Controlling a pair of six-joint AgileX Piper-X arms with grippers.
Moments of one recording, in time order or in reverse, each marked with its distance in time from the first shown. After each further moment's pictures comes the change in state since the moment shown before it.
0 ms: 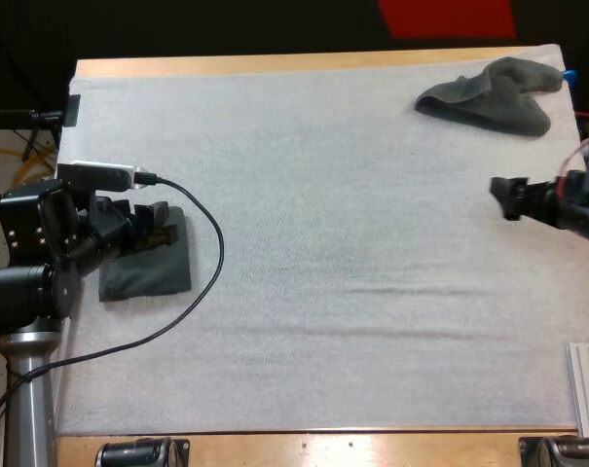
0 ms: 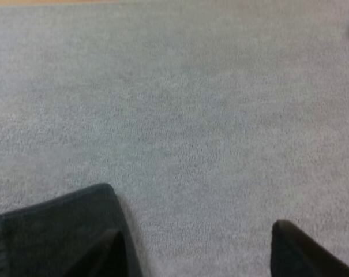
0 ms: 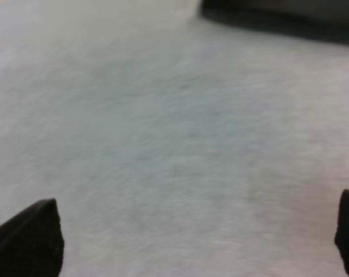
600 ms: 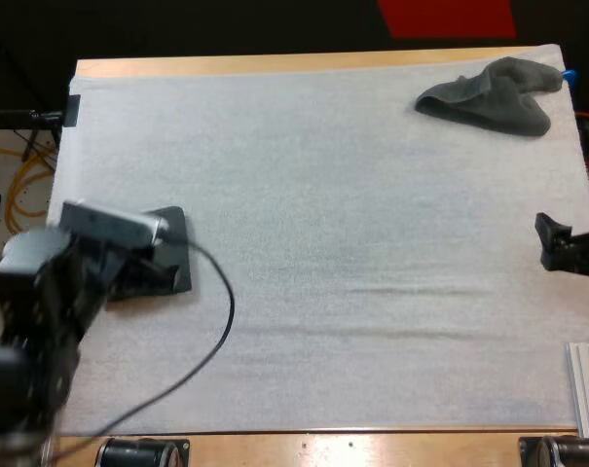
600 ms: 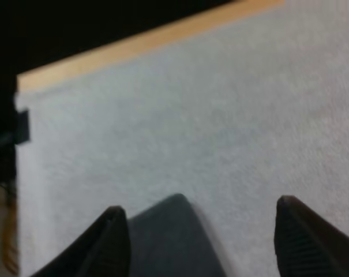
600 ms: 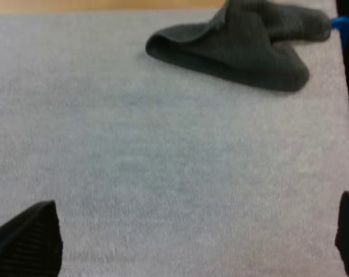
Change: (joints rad) left arm -0.161 -0.261 0.007 0.021 -0.287 0.123; right arm -0.032 -0.386 0.000 0.209 0.132 -0.144
